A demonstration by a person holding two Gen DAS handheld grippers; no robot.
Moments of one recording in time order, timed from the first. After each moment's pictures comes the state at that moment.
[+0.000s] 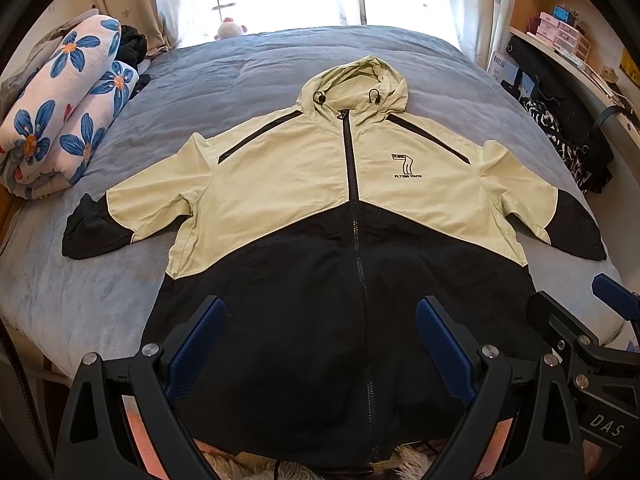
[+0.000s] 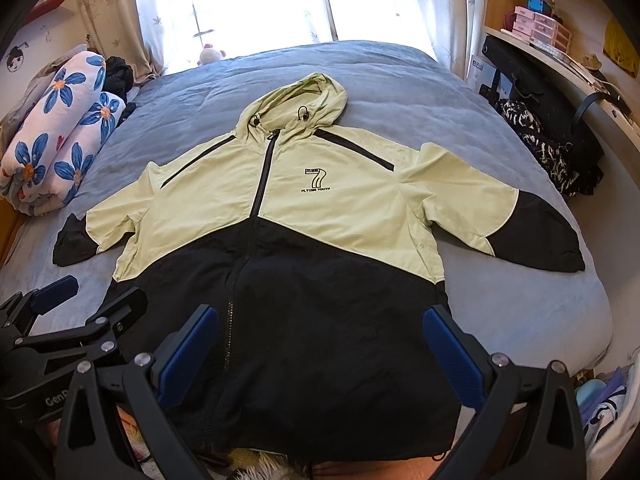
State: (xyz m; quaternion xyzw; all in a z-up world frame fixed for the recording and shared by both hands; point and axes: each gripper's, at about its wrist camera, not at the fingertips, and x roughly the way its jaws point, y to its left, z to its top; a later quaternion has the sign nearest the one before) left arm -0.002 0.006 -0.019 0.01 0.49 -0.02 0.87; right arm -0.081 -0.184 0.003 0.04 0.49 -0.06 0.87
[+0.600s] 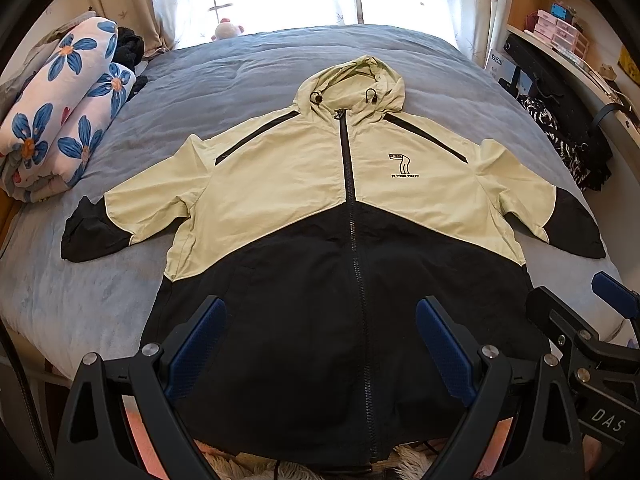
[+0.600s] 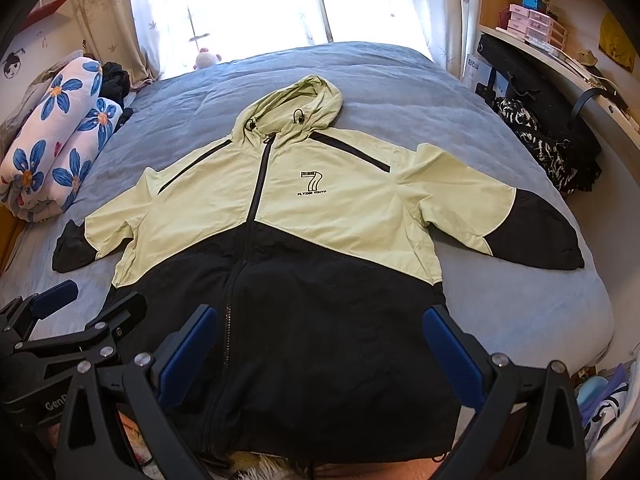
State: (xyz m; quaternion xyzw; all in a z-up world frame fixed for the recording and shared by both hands) left arm -0.001 0.004 -0.017 0.01 0.49 -0.02 0.87; right arm -0.079 -0.189 0.005 0.05 0.48 -0.06 0.87
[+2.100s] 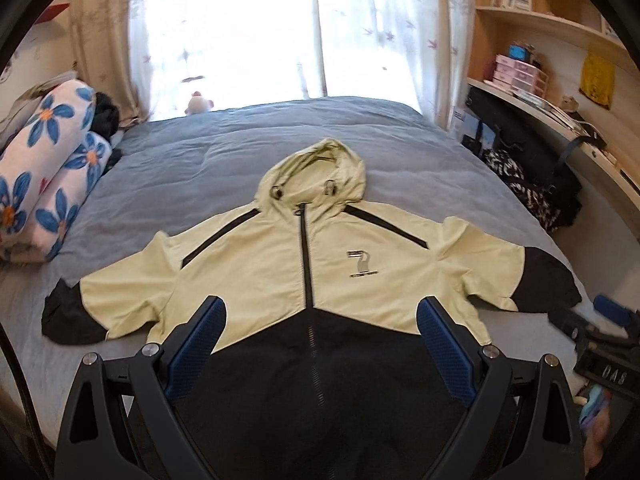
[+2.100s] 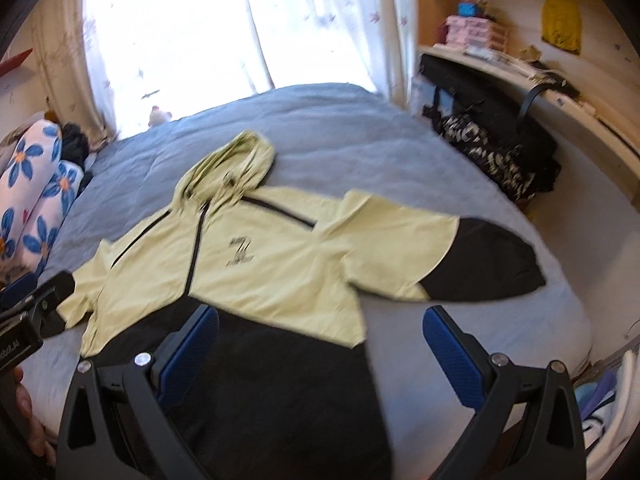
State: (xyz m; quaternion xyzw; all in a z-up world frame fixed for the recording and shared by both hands) left arm 0.051 -0.036 0.039 0.02 0.38 -0.08 0.92; right arm -0.068 -0.285 0.036 0.07 0.40 -0.15 0.90
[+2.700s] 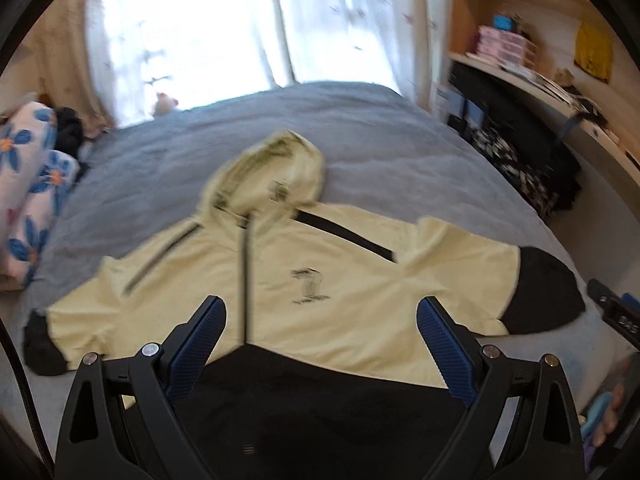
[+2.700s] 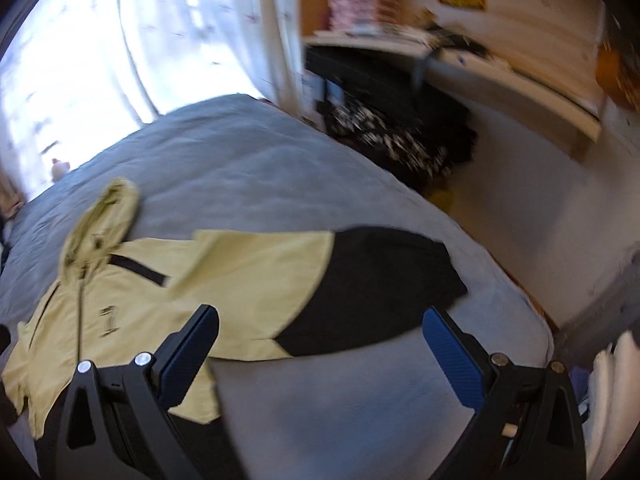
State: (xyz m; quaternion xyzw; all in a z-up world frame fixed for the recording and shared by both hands) left arm 0.127 -0.149 0.007 0.04 0.41 -0.11 0.91; right arm -0.054 -0.464 0.003 0.13 0.39 -0.31 0.86
